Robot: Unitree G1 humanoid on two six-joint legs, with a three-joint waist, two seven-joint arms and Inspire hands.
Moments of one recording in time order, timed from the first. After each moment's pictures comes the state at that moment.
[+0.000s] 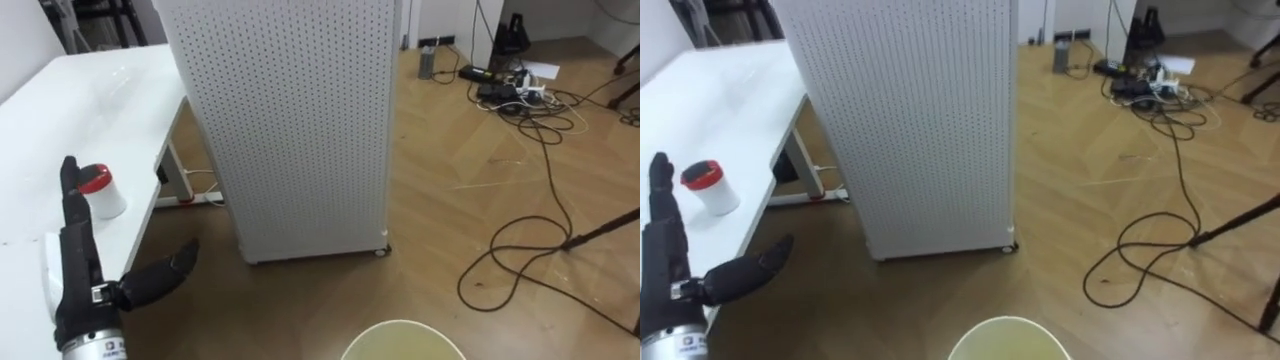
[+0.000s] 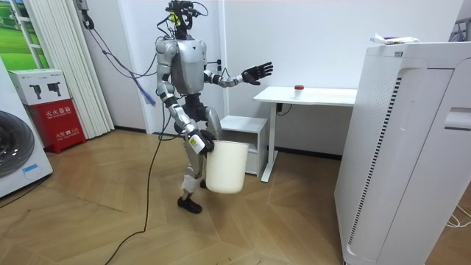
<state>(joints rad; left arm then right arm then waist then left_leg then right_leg) 0.08 0.23 0.04 0.16 0.17 -0.40 0.54 0.14 -0.25 0.06 0.79 0.27 -0.17 0.00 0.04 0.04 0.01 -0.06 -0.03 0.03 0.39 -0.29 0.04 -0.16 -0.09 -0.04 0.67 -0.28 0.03</state>
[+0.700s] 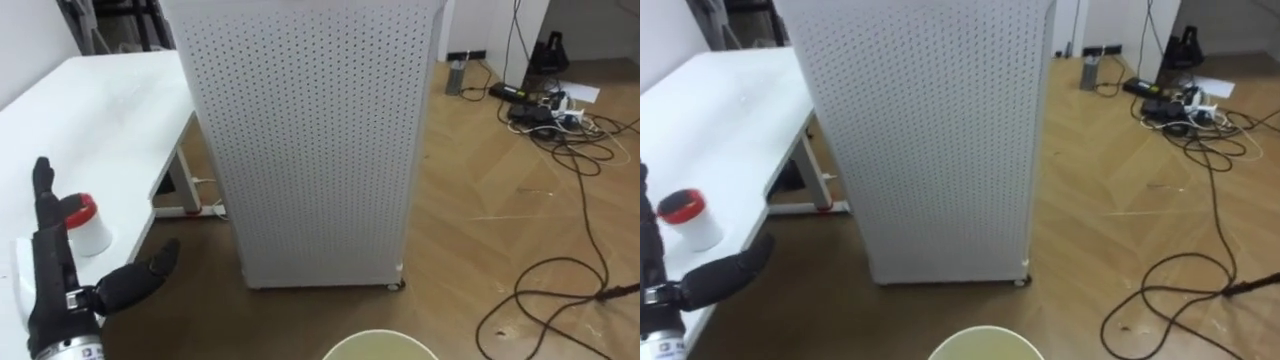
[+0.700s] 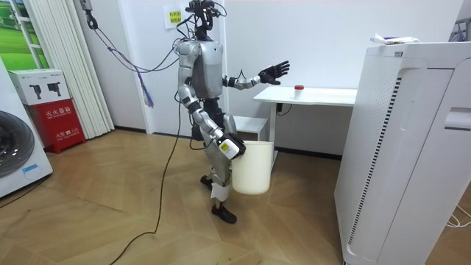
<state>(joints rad) 0.13 0.24 0.10 0.10 0.16 -0.40 0.52 0.14 -0.28 0.15 0.77 0.26 -0.17 0.12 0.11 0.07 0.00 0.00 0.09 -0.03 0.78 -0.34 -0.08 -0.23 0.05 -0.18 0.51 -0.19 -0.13</state>
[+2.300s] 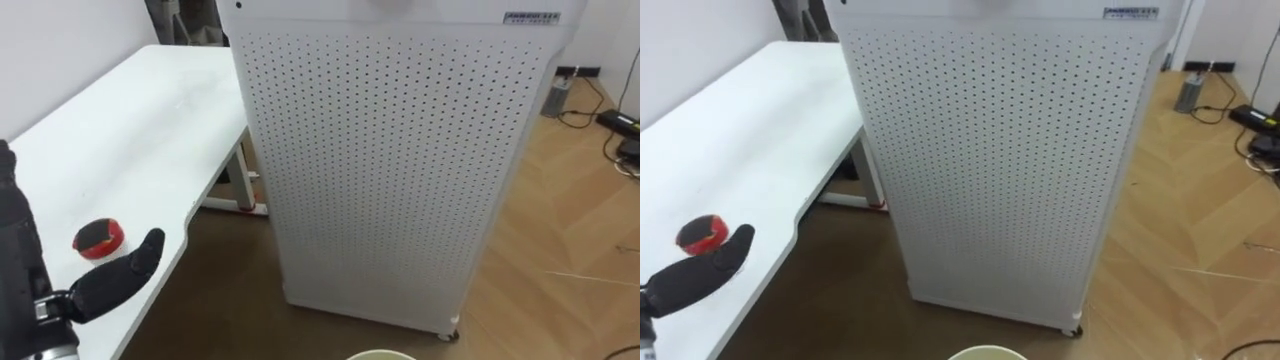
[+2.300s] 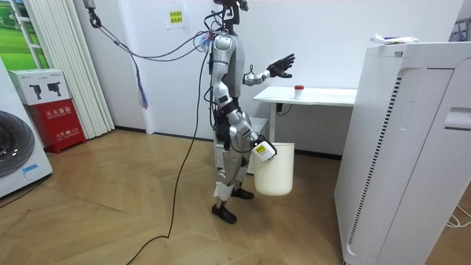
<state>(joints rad) 0.24 0.24 0.12 -0.06 0.17 -0.40 0.53 0.14 -0.28 0.13 0.84 0.23 -0.17 0.14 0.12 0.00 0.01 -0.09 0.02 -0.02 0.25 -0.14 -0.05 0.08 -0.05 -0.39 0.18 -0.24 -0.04</state>
